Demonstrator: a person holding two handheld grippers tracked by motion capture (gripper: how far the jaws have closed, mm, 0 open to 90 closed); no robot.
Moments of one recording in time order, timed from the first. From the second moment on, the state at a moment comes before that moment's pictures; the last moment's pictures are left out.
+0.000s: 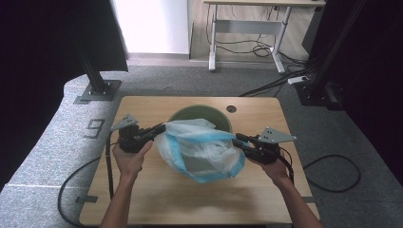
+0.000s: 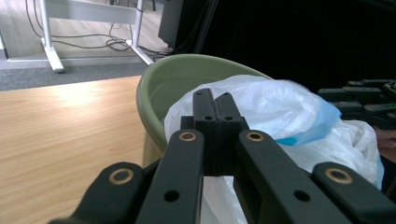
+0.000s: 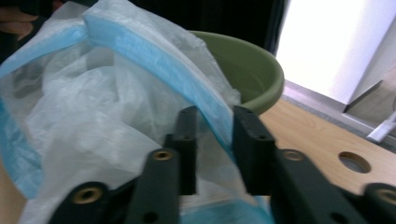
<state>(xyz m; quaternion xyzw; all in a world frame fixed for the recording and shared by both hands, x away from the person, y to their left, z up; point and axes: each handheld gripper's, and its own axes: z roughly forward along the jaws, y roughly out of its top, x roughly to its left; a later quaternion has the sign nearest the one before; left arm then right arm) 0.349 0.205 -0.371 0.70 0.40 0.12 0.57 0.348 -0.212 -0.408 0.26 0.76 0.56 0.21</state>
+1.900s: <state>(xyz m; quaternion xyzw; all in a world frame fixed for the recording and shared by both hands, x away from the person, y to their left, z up) 0.429 0.216 -0.386 0.72 0.43 0.12 0.54 0.439 -0.175 -0.398 0.33 0.75 0.50 0.27</state>
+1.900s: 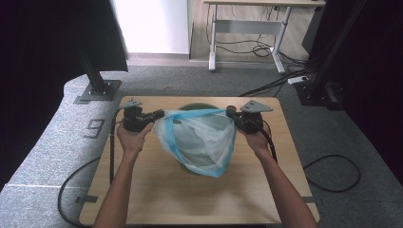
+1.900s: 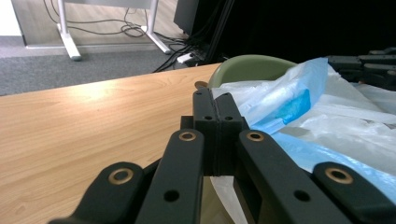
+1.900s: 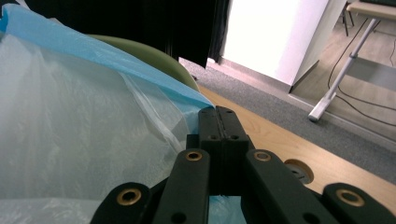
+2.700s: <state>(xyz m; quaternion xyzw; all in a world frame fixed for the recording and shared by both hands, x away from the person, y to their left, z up) 0.458 0.198 -0.415 0.72 0.45 0.09 0.52 0.460 -0.178 -0.435 0.41 0.72 0.54 0.15</state>
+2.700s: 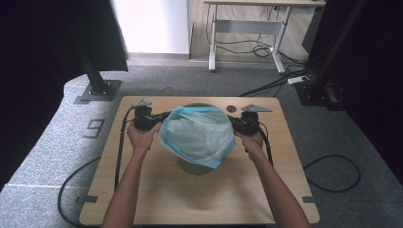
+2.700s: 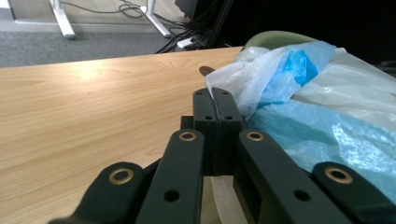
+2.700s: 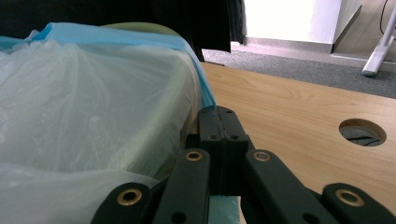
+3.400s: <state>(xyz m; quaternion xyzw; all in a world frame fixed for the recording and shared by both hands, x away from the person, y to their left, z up) 0.480 0.192 -0.437 0.73 0.50 0.02 0.47 0.472 -0.167 -0.446 0.42 0.77 0.46 0.15</state>
